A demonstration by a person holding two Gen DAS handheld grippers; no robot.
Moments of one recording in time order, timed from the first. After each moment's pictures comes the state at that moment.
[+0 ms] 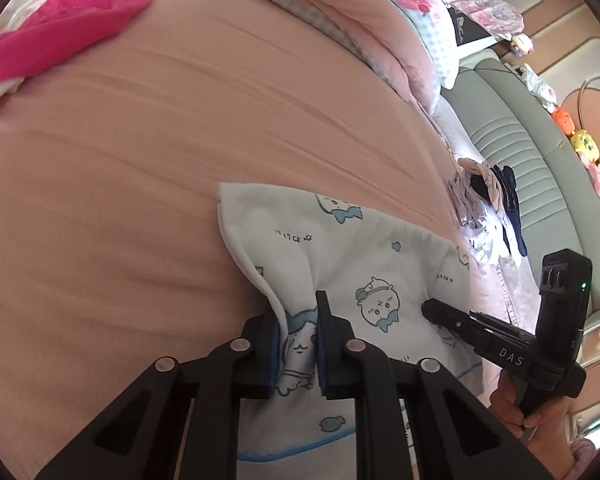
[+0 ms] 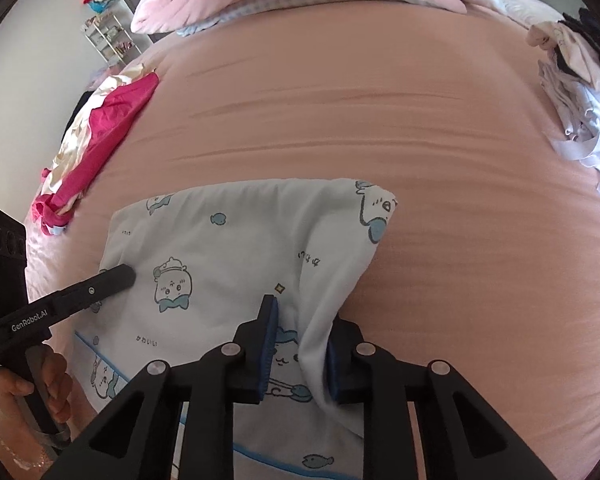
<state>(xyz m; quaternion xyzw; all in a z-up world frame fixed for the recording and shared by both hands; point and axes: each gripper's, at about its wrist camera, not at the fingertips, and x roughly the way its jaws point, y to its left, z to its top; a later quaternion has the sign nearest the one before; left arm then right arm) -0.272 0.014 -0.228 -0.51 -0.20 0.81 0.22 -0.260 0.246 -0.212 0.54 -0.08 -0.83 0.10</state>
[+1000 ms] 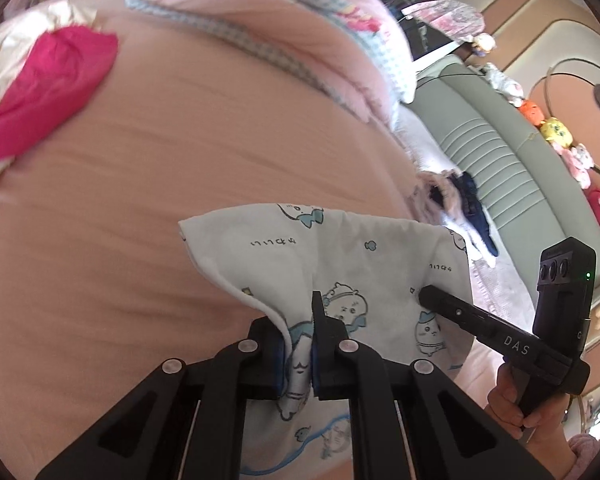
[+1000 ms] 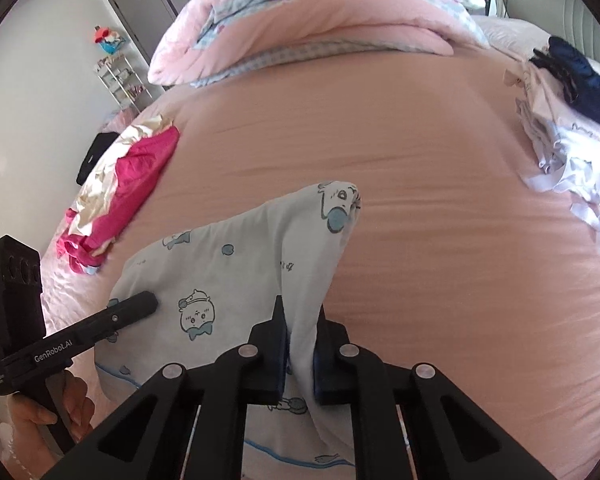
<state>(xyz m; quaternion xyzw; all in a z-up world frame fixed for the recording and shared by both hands) -0.252 0.026 -0.167 -0.45 -0.19 0.84 0.26 -0.225 0.276 -0.150 0.46 -0.12 -0.88 0.10</state>
